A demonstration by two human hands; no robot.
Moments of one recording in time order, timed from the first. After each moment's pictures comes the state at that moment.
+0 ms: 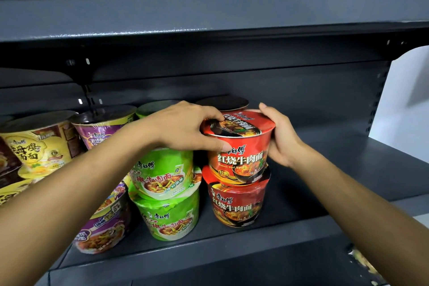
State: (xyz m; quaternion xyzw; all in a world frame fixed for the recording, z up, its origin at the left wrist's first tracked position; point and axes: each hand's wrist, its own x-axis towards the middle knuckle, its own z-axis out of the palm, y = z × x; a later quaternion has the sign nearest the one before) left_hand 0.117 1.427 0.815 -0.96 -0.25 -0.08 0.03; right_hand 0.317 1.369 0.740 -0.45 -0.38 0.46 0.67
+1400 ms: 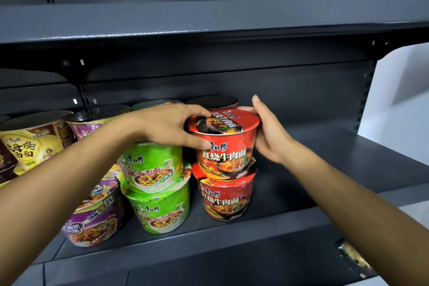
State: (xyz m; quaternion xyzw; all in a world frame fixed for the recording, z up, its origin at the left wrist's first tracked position) left_hand 0.112 1.426 0.818 -0.96 -0.27 -0.05 -0.03; right_hand 0.315 1.353 0.745 -0.47 -0.44 0.41 0.64
